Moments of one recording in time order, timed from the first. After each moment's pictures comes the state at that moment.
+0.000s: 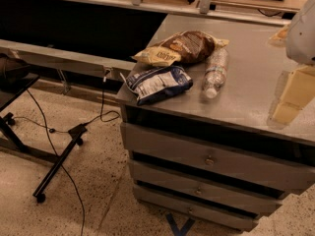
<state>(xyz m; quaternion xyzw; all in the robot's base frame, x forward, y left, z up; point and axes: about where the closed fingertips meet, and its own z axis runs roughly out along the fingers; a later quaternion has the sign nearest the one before) 0.438 -0.217 0.976 -0.60 0.78 -0.03 0.16</state>
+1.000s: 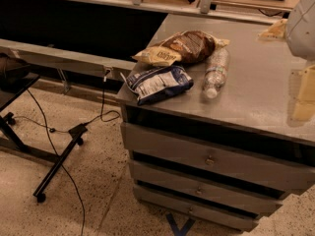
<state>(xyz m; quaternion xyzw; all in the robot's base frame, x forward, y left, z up) 0.440 -0.222 0.981 -0.71 0.69 -0.06 0.13</state>
